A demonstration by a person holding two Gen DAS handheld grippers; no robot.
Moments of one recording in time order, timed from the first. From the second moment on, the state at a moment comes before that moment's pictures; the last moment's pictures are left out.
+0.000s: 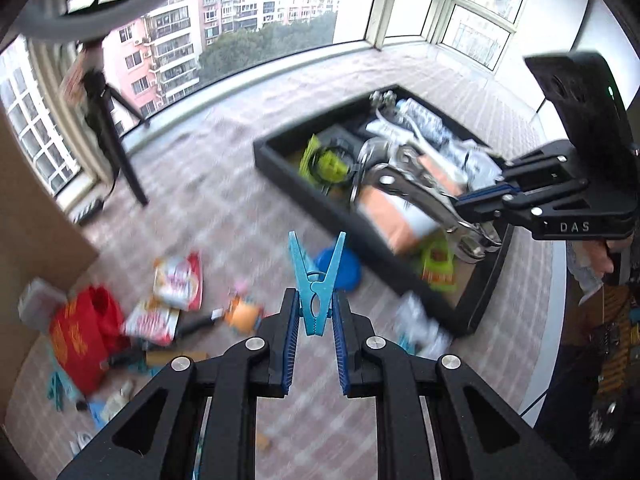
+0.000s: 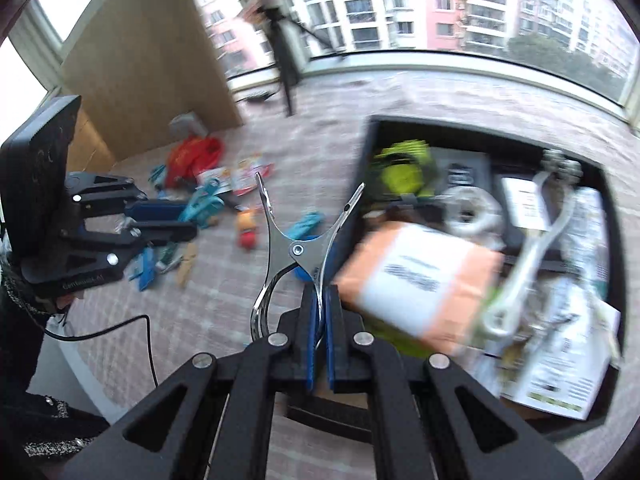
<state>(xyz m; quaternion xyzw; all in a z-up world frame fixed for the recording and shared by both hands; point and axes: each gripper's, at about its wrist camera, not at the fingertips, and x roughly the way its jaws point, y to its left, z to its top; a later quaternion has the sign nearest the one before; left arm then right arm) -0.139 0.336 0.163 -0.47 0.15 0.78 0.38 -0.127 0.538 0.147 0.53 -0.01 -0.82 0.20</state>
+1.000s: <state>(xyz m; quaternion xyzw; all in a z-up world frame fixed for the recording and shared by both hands) -0.186 0.351 0.212 -0.43 0.13 0.83 0.34 -0.107 0.598 0.173 0.48 0.01 -0.87 0.15</state>
